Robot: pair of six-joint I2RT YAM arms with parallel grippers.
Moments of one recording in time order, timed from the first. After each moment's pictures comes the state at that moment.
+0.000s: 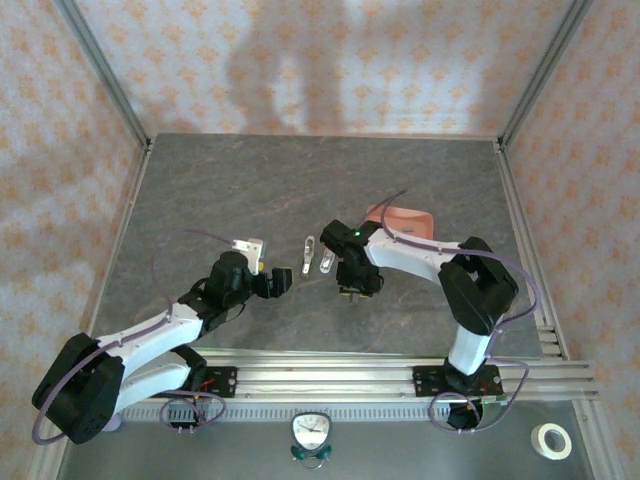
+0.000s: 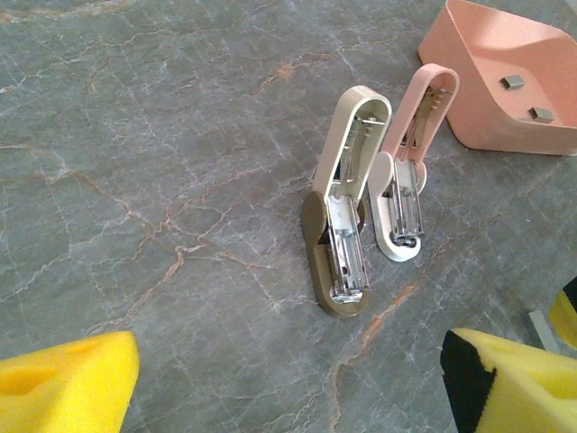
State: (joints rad) left arm -0.51 1.04 0.31 0.15 0.05 -0.41; right arm 0.80 1.77 1.18 -0.97 -0.04 0.94
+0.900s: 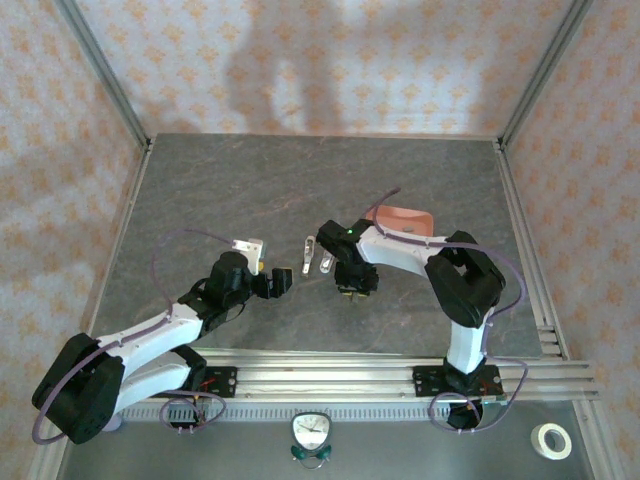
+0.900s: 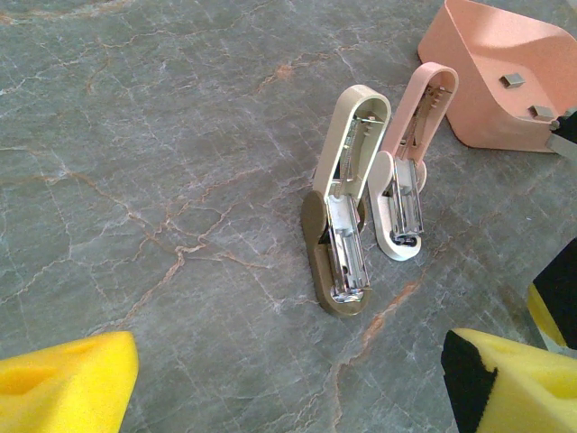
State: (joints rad) left arm -0.51 1.04 0.31 0.16 0.05 -0.40; right arm 0.80 1.85 1.23 -0.99 -0.01 0.93
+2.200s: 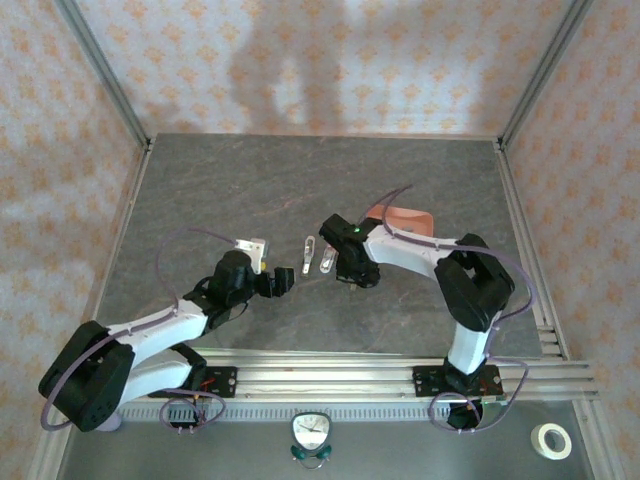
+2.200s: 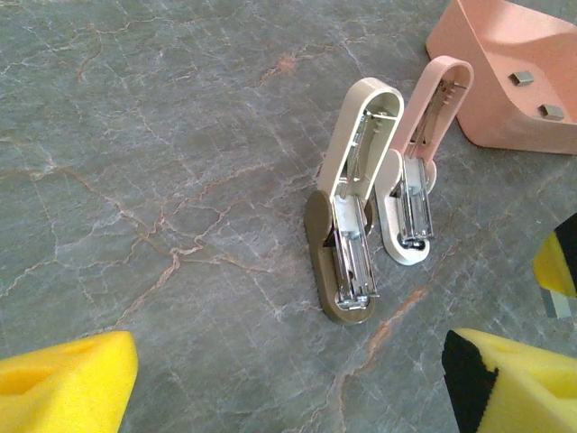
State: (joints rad) left arm -0.51 1.12 0.31 0.23 0.05 -0.43; right arm 0.78 1.79 1.21 -0.88 0.08 1.01
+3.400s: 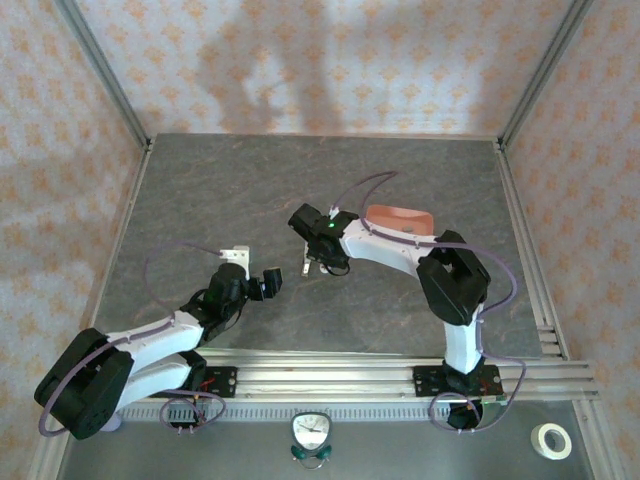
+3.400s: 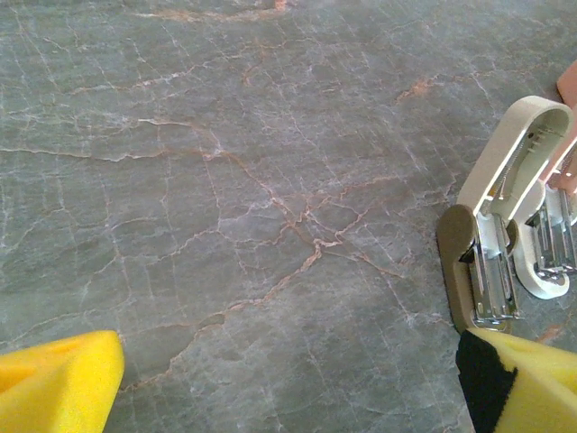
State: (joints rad) left arm -0.51 1.07 0.19 0.30 -0.18 -0.46; right arm 0.88 1.92 1.44 -0.79 0.26 1.16
